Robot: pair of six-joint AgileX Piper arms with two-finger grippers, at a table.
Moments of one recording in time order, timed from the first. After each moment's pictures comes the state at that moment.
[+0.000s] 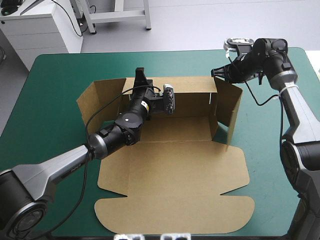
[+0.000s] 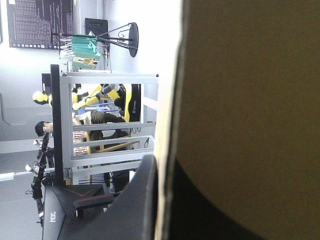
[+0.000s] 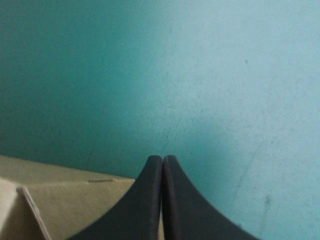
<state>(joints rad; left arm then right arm) -0.77 1.66 -1.21 1.48 0.49 -0.24 0.11 1.92 -1.96 0.19 1.15 -0.02</state>
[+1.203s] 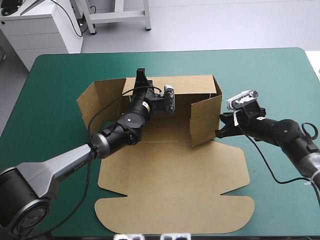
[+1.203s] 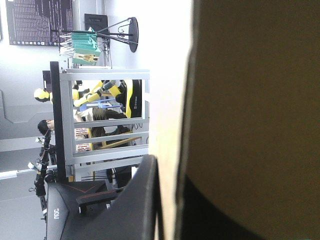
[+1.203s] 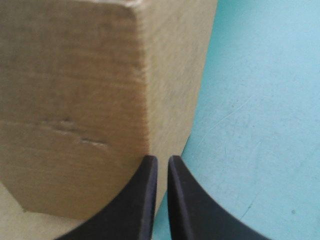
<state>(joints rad) -0.77 1.68 -1.21 1.49 0.51 -0.24 0.11 1.30 -0.83 0.95 0.42 -1.12</state>
